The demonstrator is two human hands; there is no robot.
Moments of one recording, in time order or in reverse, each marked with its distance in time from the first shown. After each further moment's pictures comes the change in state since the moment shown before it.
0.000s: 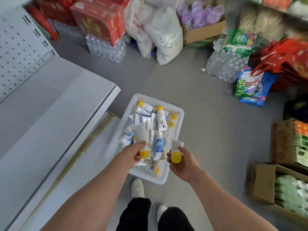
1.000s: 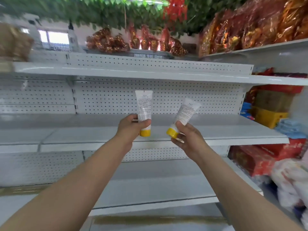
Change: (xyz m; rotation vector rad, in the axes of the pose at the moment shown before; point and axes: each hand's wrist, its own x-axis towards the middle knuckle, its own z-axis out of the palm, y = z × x) left_hand -0.647 -0.239 -0.307 -0.411 0.871 1.342; right_hand -0.474 0.353 0.259 -0.891 -1.315 -0.673
